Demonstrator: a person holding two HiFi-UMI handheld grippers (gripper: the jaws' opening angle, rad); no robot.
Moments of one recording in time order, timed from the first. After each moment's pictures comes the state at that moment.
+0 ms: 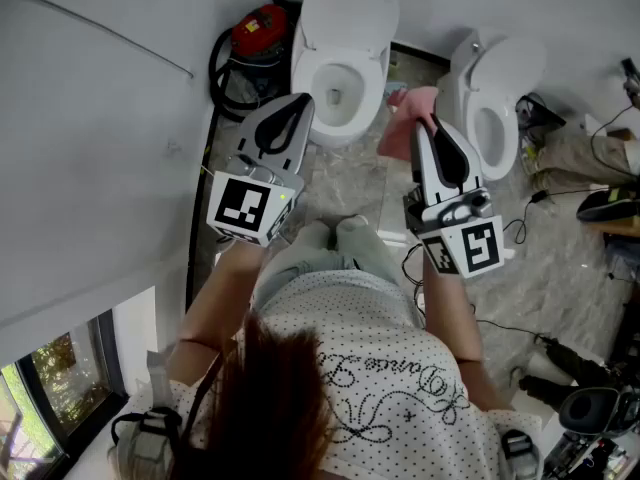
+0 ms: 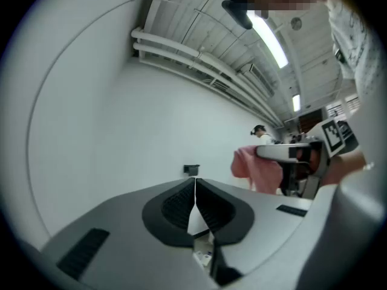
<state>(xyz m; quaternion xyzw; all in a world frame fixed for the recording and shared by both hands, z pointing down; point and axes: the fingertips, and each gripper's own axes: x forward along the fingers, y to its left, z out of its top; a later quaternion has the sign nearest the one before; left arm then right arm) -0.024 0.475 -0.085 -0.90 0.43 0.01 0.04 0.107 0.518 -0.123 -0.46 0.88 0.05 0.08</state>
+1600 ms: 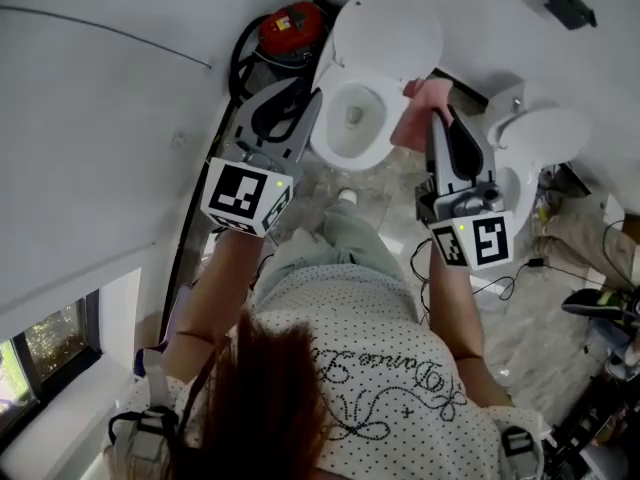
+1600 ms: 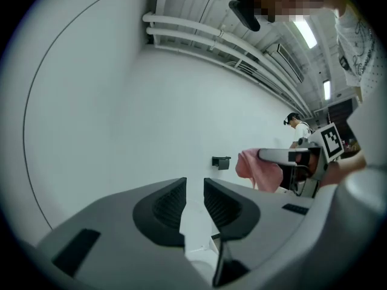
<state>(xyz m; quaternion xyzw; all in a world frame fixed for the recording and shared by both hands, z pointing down) -0.020 0.291 -0.074 -0.85 0.53 -0.02 0.00 0.137 0.296 -0.106 -0.39 0.92 0.02 0.07</state>
